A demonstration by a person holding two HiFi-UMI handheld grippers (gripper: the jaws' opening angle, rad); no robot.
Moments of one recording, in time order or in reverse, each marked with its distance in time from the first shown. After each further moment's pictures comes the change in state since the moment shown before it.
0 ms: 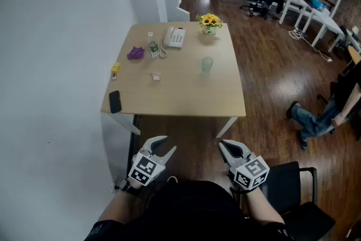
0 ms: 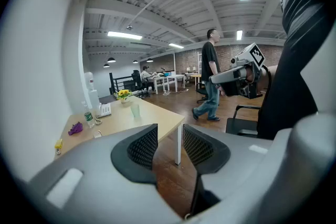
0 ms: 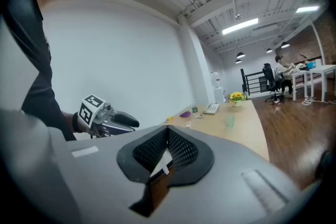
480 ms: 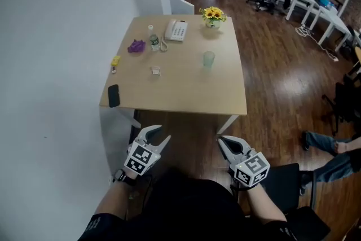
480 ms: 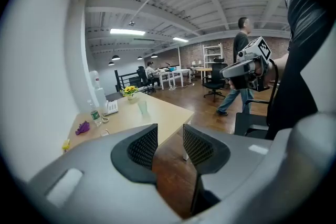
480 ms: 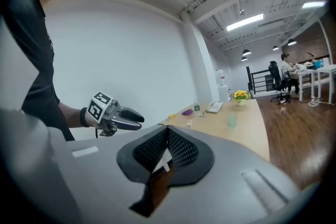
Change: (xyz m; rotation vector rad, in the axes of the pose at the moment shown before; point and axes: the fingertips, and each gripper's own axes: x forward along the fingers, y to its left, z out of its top) left arm 0.031 0.036 -0.004 0.018 0.055 0.073; right arm 0.011 -0.032 -0.004 -0.031 0.018 0.061
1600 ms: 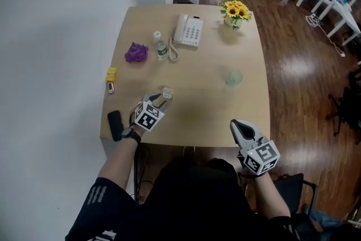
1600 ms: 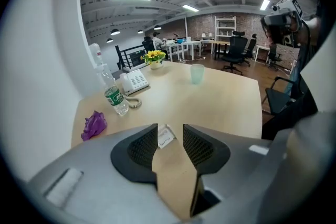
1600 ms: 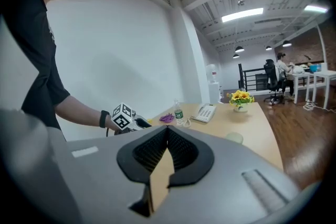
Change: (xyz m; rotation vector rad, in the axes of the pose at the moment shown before) left arm 0.243 0.382 -0.097 0.026 0.315 0.004; right arm 0.281 -0.169 0.081 0.017 0.074 -0.131
